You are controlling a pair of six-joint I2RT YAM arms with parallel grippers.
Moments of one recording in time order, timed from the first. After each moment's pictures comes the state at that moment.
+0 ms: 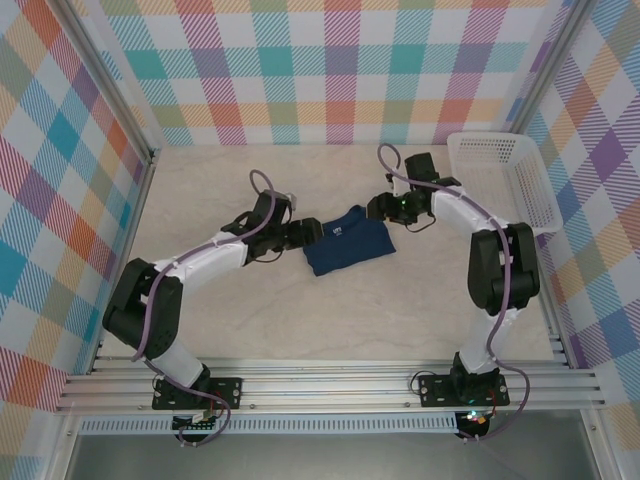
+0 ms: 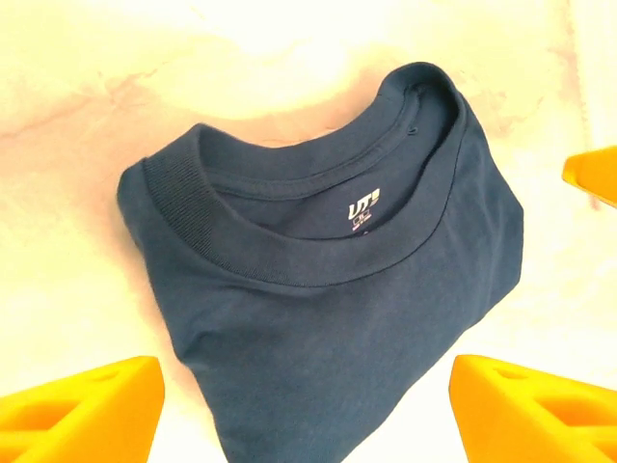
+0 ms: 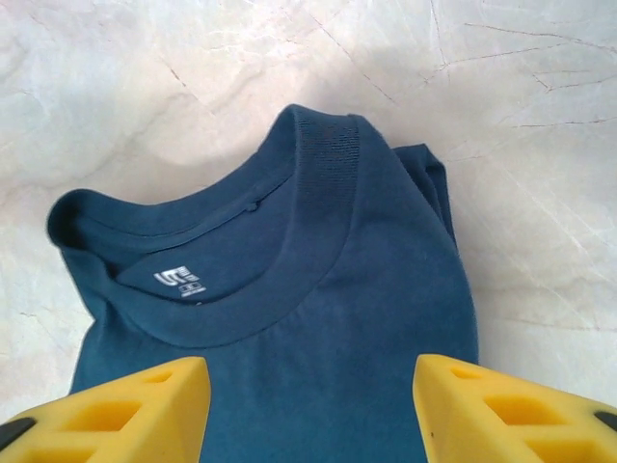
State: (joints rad) left arm -0.51 1.62 1.03 -0.21 0.18 -0.67; right arm 0.24 1.86 1.39 -0.59 -0.44 0.24
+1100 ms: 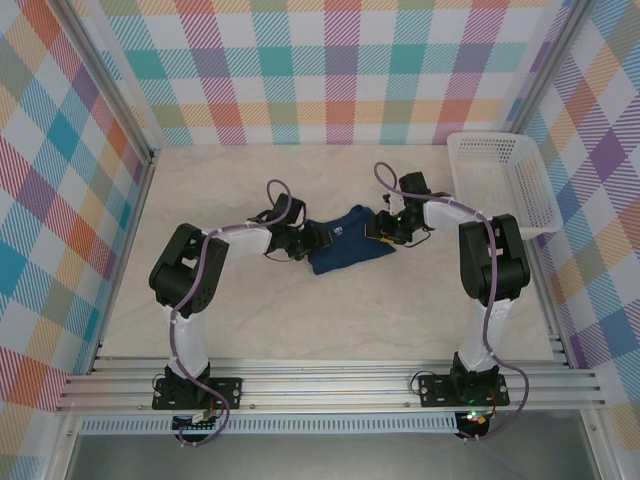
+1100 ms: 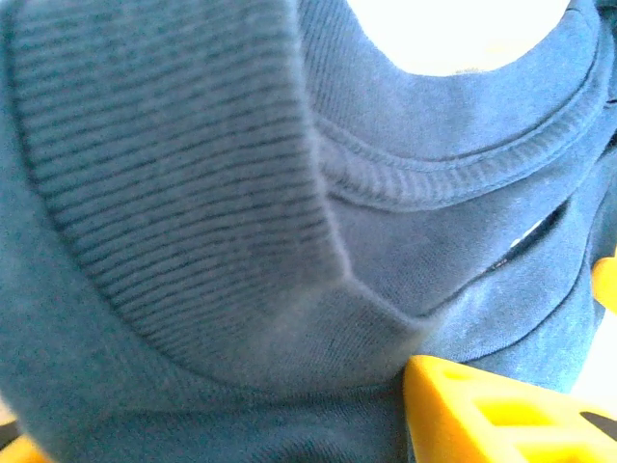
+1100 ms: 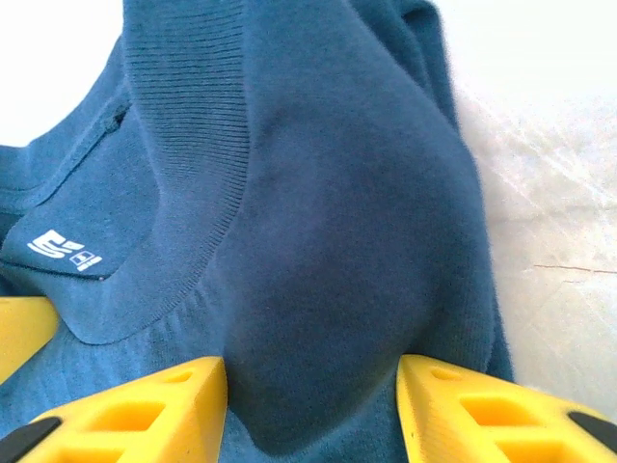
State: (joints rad) left arm -0.50 1.98 1.19 -0.15 0.38 -0.84; right arm 0.25 1.95 1.29 -0.52 -0.49 0.32
